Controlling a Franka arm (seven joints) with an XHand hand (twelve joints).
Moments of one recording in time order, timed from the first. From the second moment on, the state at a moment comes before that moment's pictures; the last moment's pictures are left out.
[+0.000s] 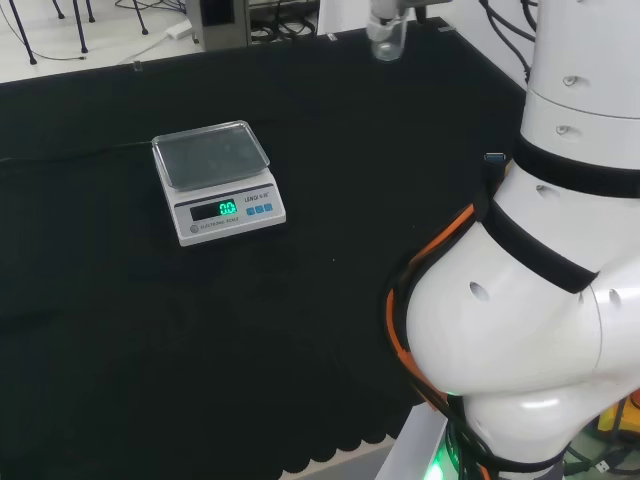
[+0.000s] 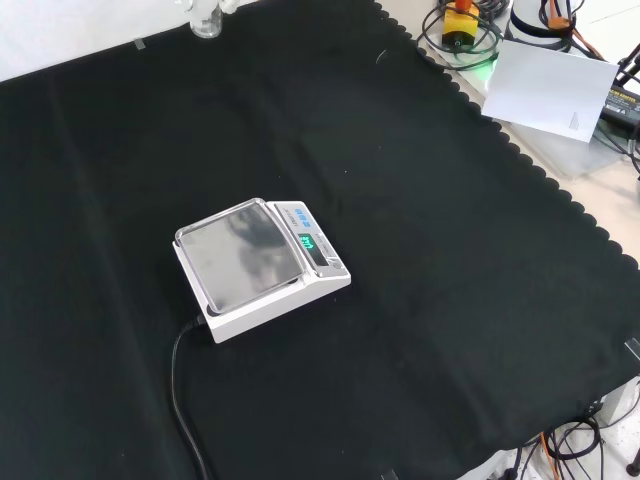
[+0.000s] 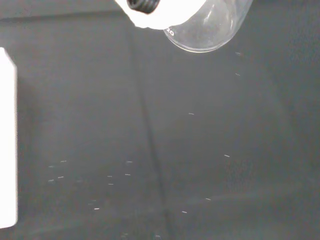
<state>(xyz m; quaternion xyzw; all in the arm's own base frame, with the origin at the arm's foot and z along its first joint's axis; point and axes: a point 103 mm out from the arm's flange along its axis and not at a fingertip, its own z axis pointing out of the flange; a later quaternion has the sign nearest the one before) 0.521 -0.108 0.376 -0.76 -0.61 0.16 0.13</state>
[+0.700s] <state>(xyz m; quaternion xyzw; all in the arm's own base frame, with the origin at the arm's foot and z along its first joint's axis) 0.556 0.016 0.349 -0.67 -0.71 0.16 0.14</state>
